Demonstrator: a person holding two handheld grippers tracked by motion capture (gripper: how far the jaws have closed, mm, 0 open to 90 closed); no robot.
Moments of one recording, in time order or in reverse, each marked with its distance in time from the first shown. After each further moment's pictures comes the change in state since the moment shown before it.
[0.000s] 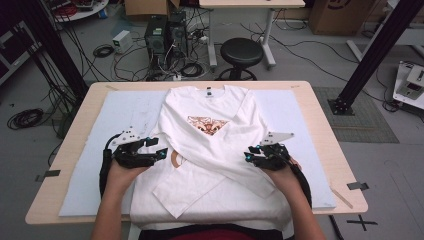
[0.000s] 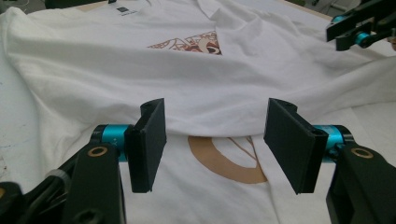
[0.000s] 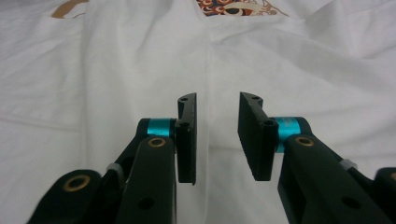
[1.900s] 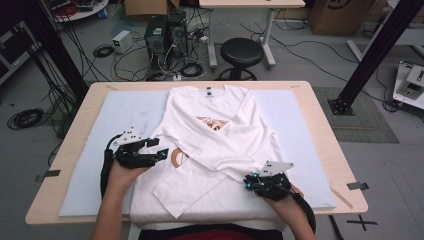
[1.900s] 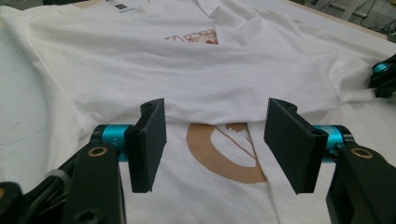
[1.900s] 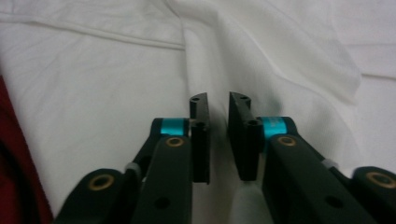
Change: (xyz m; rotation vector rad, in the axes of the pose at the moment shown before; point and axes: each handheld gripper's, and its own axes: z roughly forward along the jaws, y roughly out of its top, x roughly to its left) left arm -0.001 -0.002 0.004 0.008 -0.005 -0.005; right arm 0.054 -0.052 -0.017 0.031 0.073 -0.053
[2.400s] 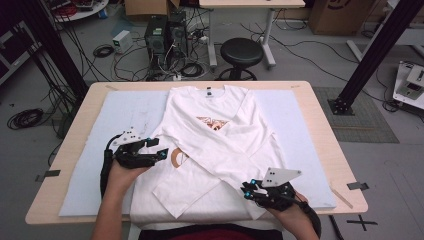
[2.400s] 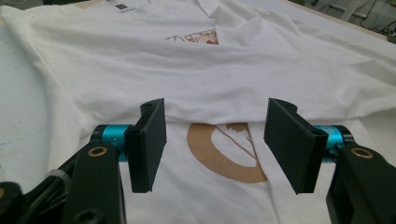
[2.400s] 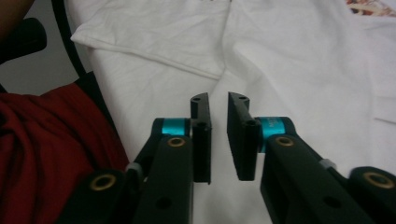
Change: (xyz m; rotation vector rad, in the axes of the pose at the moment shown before) left arm 0.000 0.000 -0.001 -0.004 0.000 0.000; right arm 0.027 0.013 -0.040 -0.082 0.065 -0.063
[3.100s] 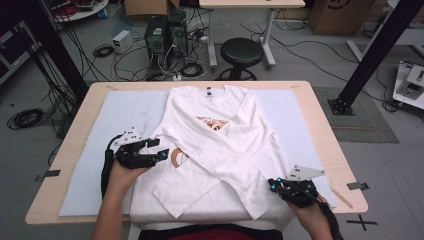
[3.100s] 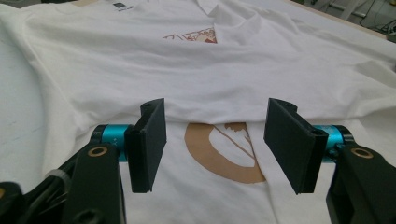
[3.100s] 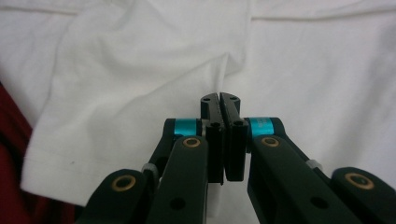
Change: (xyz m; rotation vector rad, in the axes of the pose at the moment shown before) left arm 0.000 -0.001 0.001 0.001 0.000 -0.005; right arm -0.036 -0.045 -0.025 0.062 -0.182 0.160
